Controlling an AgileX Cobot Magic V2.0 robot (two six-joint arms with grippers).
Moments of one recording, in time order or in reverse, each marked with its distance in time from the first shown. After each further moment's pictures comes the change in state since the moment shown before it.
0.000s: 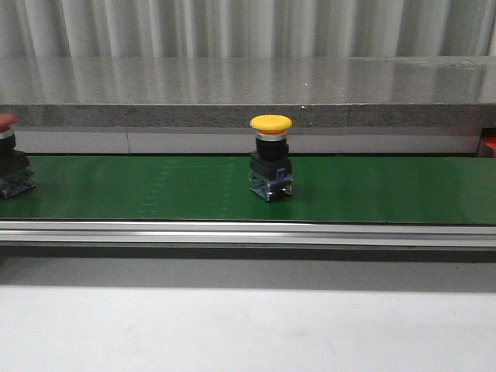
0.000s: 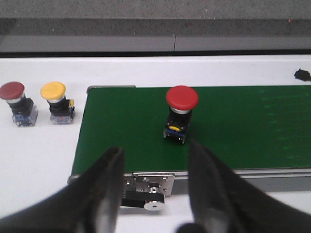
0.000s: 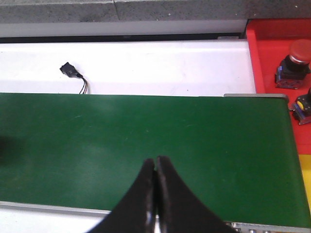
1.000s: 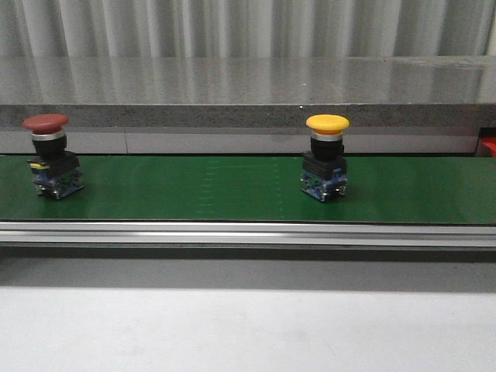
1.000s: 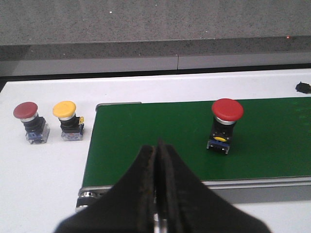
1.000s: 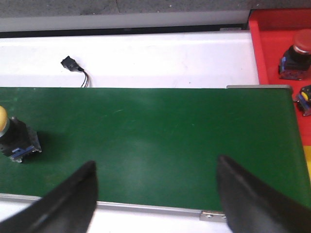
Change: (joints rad) left arm 0.000 -0.060 0.002 0.034 0.000 0.000; right arm 0.000 0.000 0.000 0.018 0.028 0.000
